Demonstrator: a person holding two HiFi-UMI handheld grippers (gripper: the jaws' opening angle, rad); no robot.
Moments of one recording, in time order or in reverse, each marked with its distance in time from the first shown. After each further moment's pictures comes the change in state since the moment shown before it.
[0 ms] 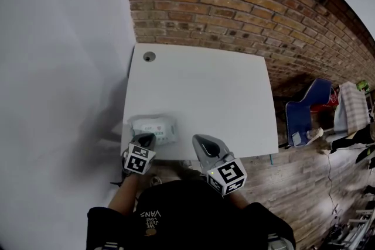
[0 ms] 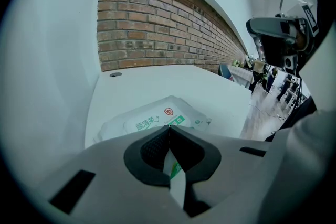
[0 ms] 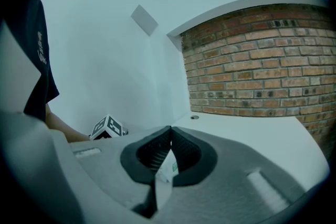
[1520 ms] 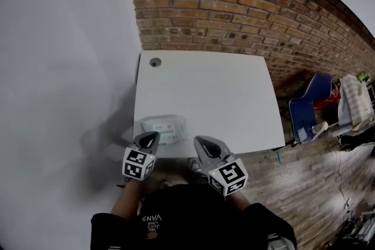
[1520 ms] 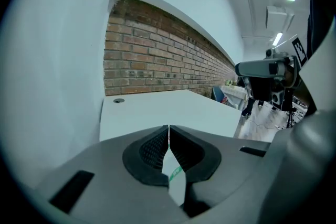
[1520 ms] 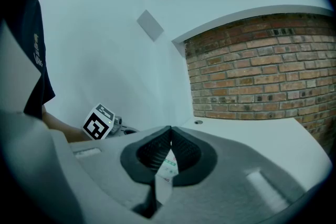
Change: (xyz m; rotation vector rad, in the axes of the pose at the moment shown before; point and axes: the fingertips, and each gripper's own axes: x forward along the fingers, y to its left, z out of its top) left arm -0.077 0.004 0.041 0.029 -0.264 -0.020; right arm -0.008 0.049 0.006 0.001 -0.060 -0.028
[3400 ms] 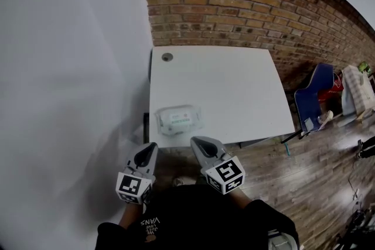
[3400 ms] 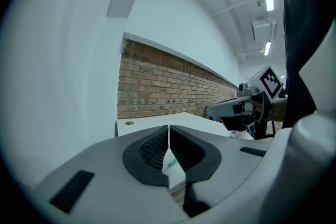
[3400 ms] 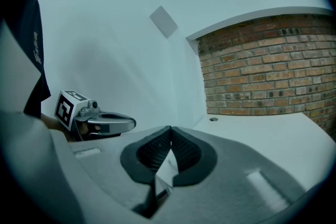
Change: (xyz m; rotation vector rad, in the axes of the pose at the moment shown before) left arm -0.156 -0.013 0.005 0.079 -0.279 0.040; right arm 0.013 0.101 -0.018 -0.006 -0.002 0.037
